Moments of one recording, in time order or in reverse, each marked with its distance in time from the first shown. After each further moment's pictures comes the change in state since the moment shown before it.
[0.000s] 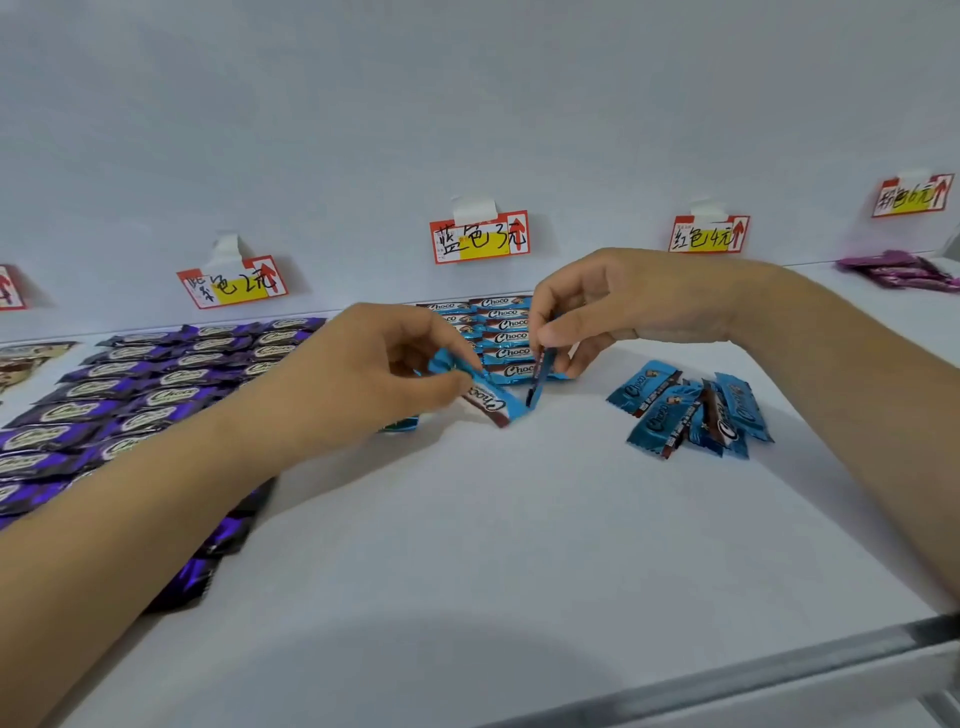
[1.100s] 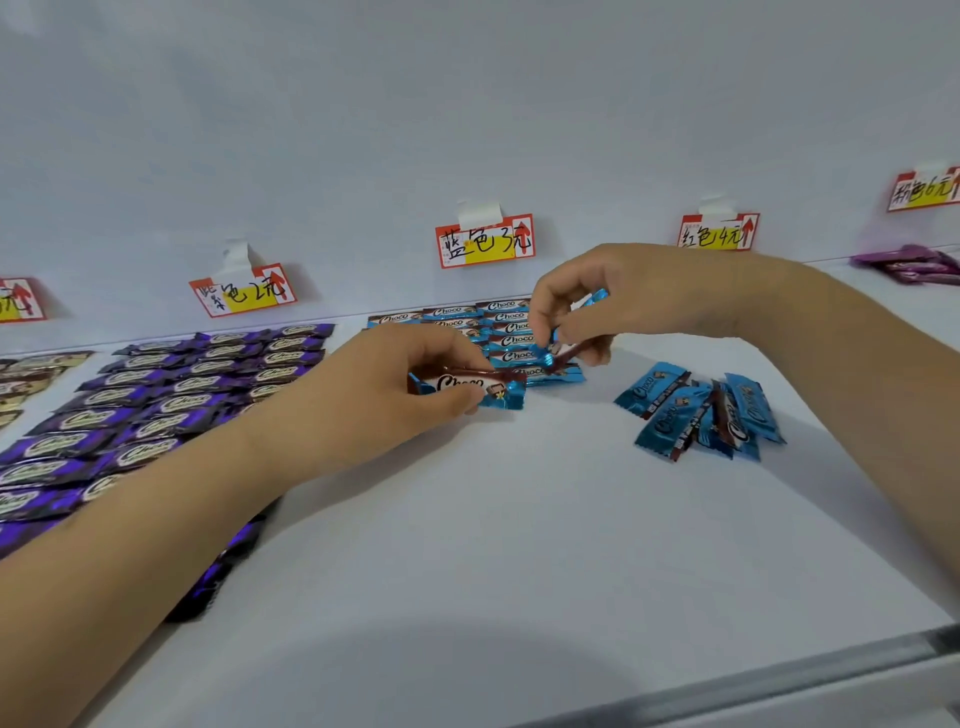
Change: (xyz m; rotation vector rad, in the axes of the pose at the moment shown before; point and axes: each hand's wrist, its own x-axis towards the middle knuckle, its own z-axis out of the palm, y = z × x) left_hand 0.004 -0.010 0.005 0.174 -0.060 0.059; right_hand -0.007 -0.014 0.008 -0.347 0.140 -0.005
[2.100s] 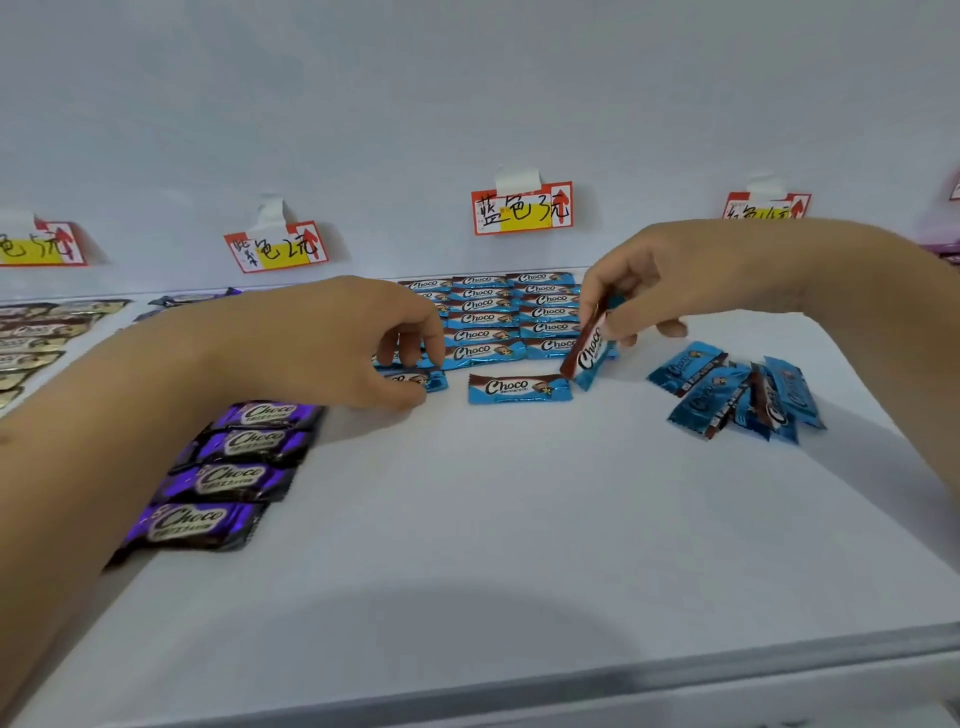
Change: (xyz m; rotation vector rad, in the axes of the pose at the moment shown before) left_hand -0.014 -0.015 -0.045 0.436 -0.168 -0.026; right_hand 0.003 0.003 -0.004 -0.067 -0.130 0.096
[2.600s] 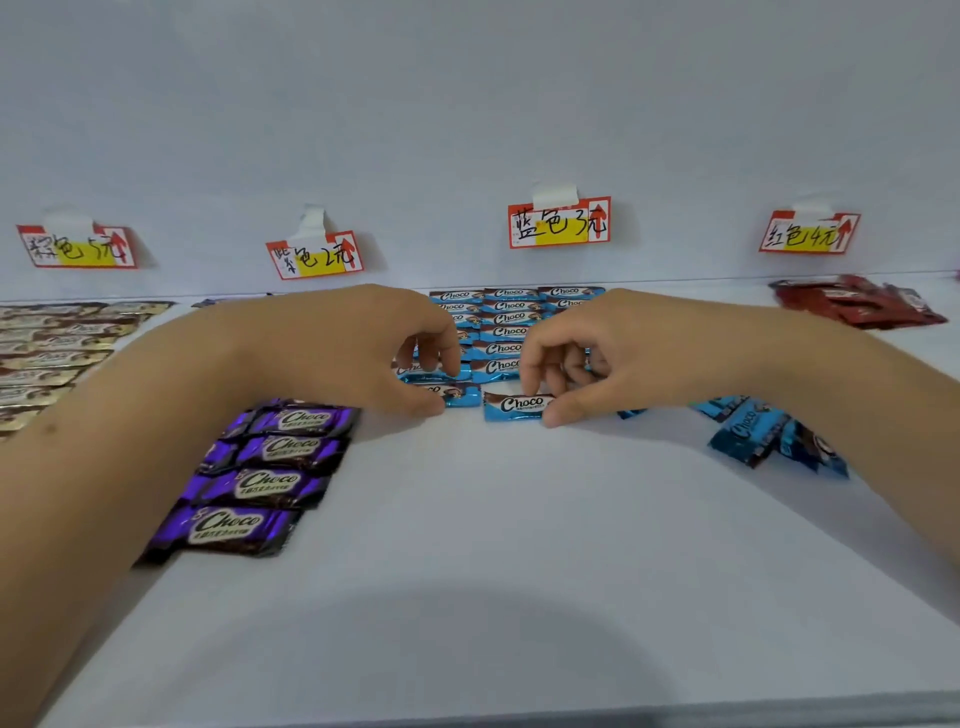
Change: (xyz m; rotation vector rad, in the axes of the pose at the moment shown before) left_hand 0.001 -0.018 -0.005 0.053 -0.037 -0.016; right_hand 0.028 -0.020 0.044 -0.269 0.042 -0.341
